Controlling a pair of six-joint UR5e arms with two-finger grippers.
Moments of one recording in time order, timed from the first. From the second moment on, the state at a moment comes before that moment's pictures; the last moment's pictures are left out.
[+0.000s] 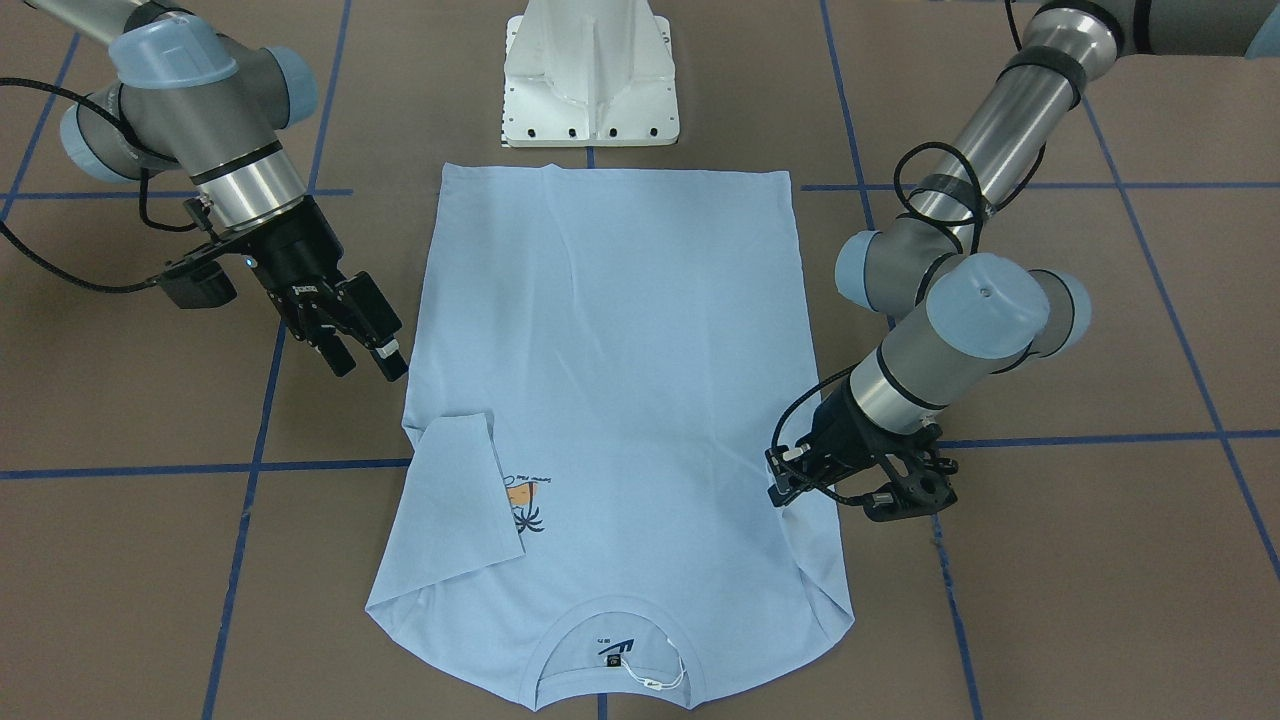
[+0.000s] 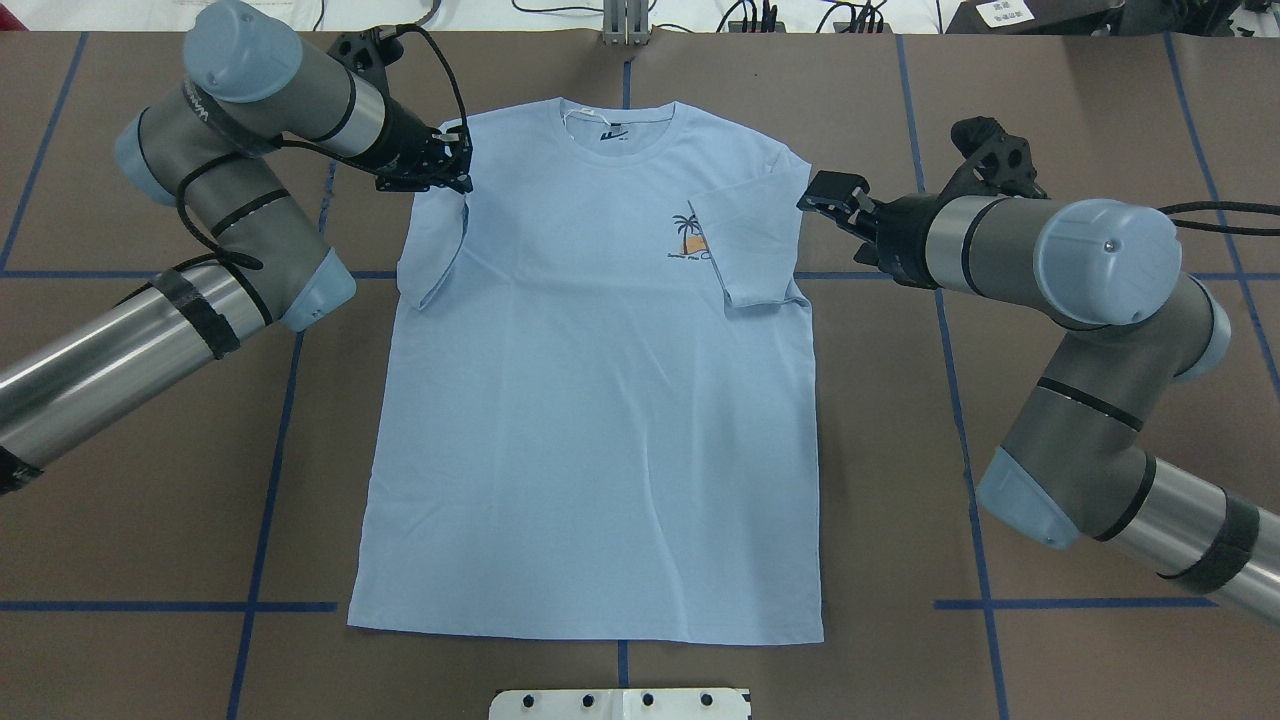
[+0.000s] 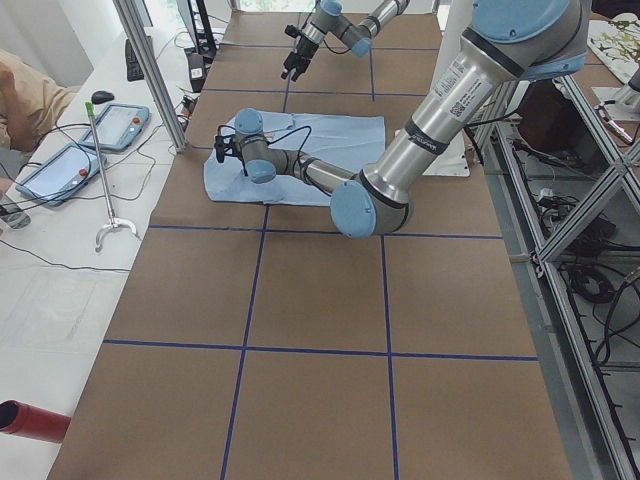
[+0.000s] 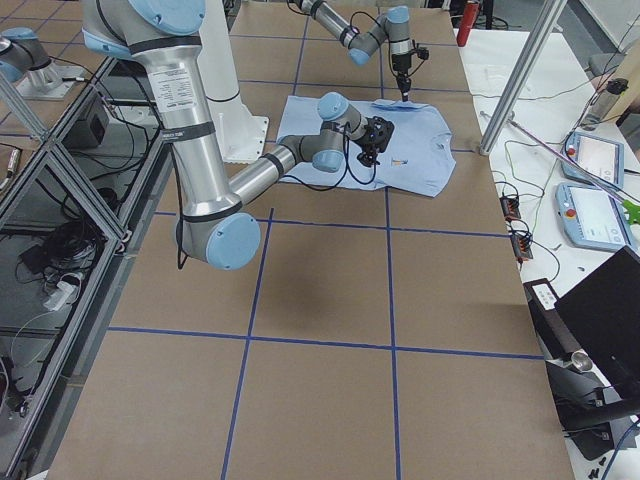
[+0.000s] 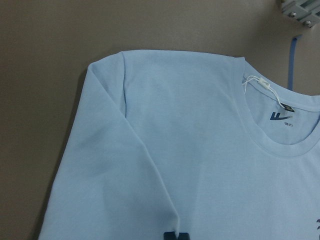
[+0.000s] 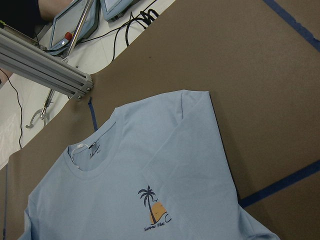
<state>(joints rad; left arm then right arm) -0.87 -2.31 -1.10 -2.42 -2.10 -1.37 0.69 -1.27 1.80 -0.85 1.62 1.74</state>
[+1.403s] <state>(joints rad) -0.74 -1.98 -1.71 -2.44 -2.07 -1.58 0.25 -1.40 2.08 -1.24 1.51 1.97</state>
